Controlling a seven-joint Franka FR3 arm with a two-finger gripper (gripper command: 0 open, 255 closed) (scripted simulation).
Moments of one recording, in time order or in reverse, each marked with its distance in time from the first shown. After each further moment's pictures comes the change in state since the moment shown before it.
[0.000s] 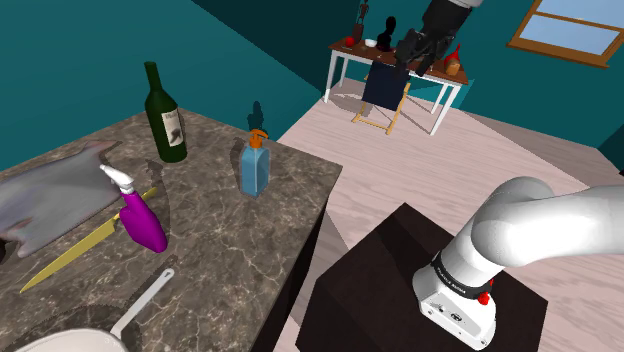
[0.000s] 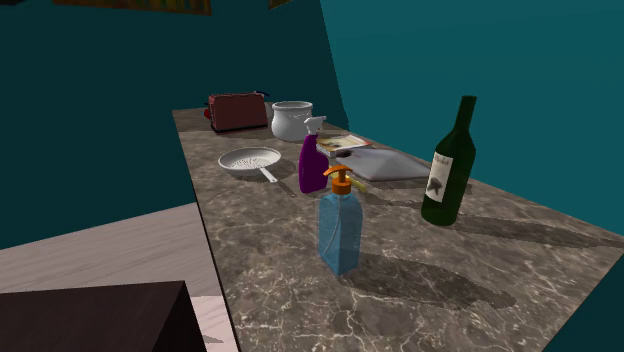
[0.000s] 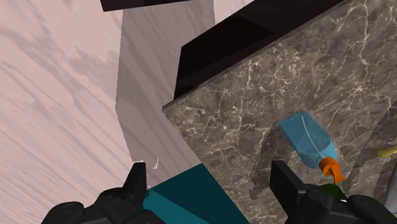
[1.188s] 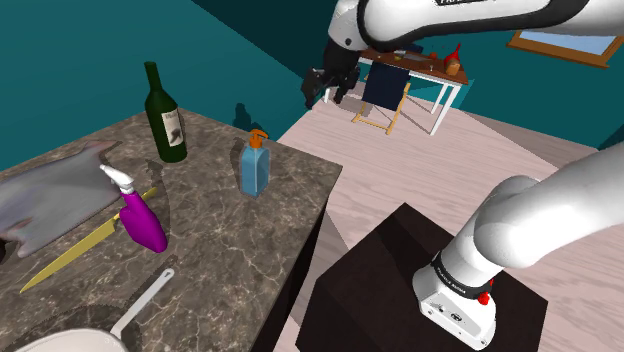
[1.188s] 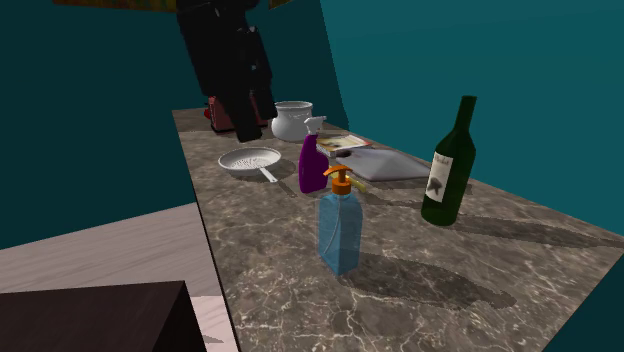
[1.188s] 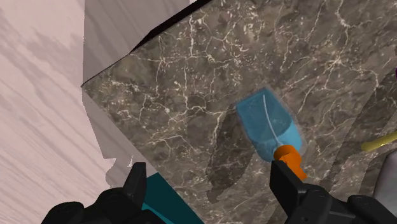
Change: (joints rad) arm 0.057 0.404 0.214 0.032 0.051 0.361 0.241
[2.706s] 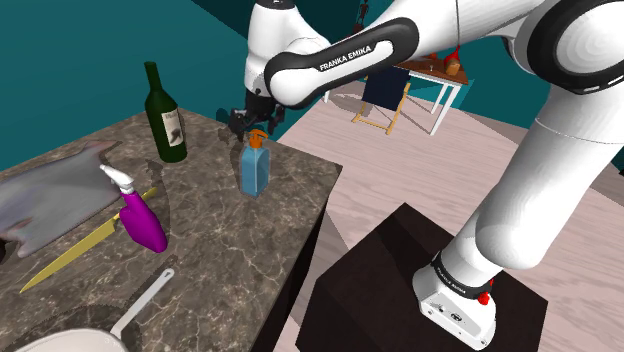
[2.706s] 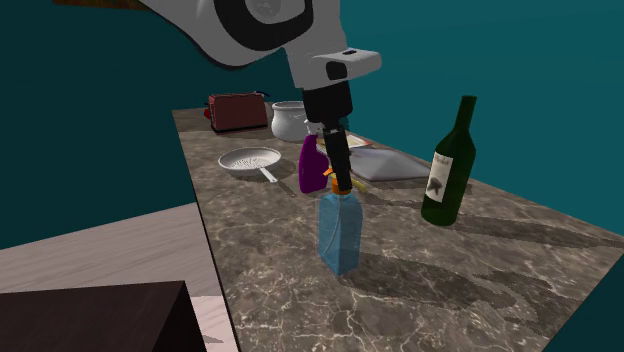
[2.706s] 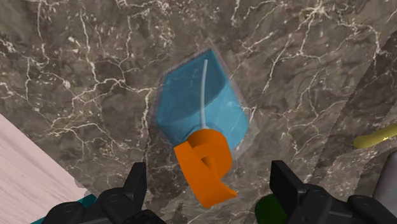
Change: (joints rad) arm 0.042 0.564 0.136 0.283 -0.198 0.243 0.286
